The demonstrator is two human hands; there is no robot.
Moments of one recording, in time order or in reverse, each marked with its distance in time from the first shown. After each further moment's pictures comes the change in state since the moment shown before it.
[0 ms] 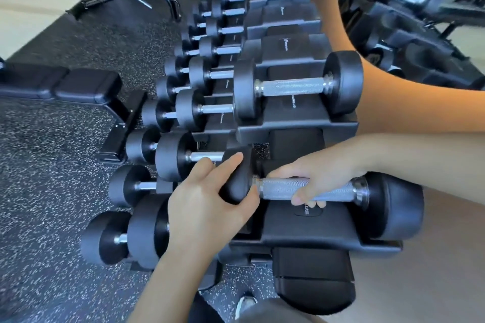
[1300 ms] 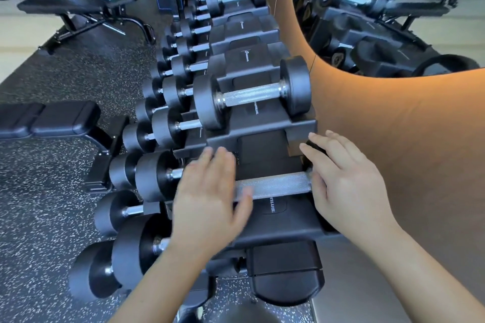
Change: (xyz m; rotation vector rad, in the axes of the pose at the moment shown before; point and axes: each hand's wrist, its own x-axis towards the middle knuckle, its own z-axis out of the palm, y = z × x) left_hand -0.001 0.019 0.038 0.278 -0.139 0.469; right_hand -0.067 0.007 0.080 -0.311 1.439 0.297
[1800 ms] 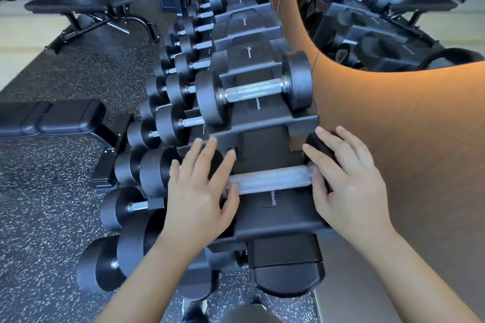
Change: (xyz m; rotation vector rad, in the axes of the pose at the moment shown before) left_hand -0.007 -0.017 -0.003 0.032 0.015 -0.008; right_hand -0.017 0.000 0.003 0.038 0.080 0.040
